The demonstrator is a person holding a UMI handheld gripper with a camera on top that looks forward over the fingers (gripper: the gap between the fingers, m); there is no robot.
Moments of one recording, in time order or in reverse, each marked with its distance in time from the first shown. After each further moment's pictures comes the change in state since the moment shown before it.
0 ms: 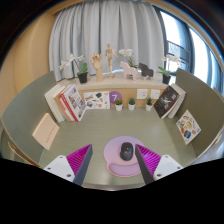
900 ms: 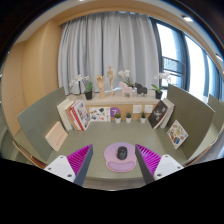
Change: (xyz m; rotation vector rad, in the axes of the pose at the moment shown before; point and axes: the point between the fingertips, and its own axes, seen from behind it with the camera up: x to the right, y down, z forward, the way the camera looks) arm 0.018 -0.008 -0.142 0.172 -0.033 -0.012
